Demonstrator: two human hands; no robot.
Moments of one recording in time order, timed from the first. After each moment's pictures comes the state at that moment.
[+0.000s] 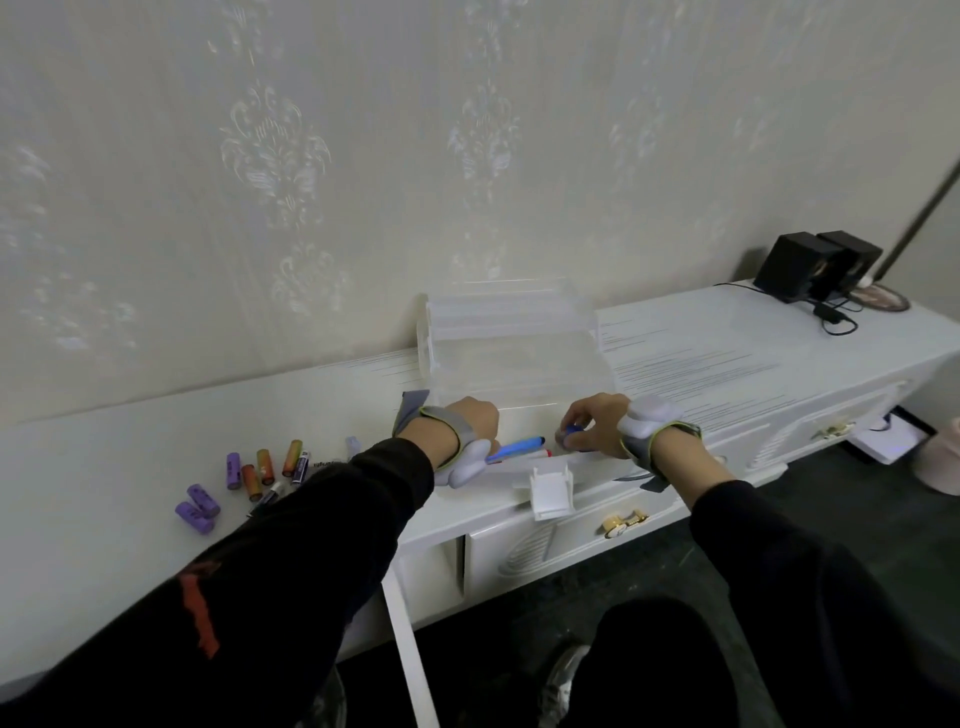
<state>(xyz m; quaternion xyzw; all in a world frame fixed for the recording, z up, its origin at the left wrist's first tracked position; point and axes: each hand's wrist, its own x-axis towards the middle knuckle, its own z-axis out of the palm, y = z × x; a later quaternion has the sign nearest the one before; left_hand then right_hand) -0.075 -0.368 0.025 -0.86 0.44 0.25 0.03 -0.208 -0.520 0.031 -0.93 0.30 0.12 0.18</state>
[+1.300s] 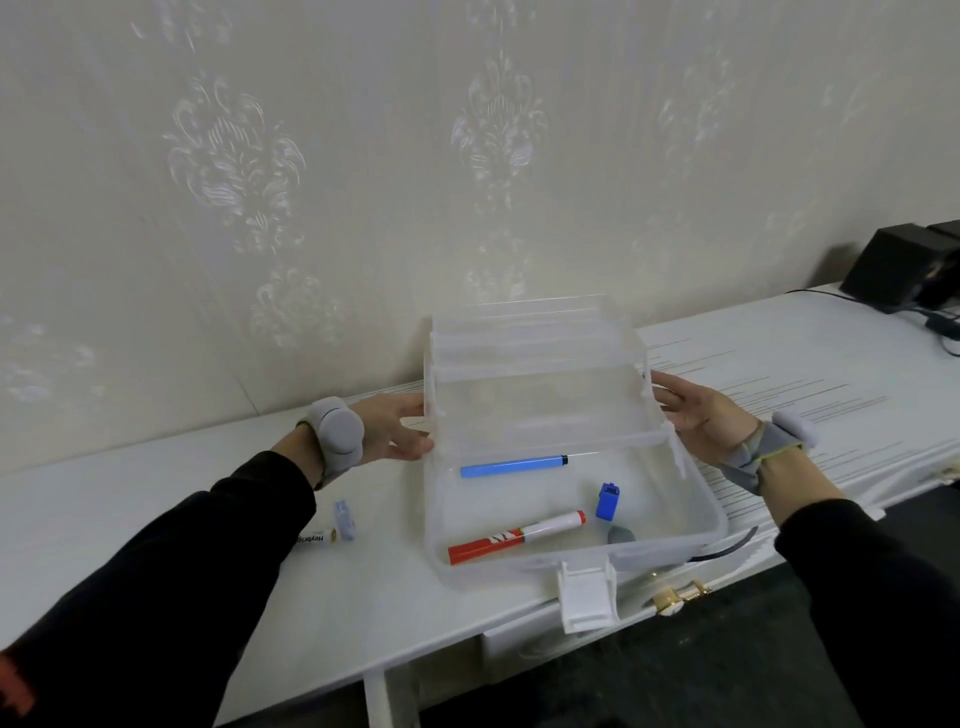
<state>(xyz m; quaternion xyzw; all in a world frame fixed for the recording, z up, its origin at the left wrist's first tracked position) 0.069 -0.339 0.002 -0.68 0.28 0.49 -0.47 -0.167 -0.661 -0.025 -0.58 0.27 -0.09 0.76</state>
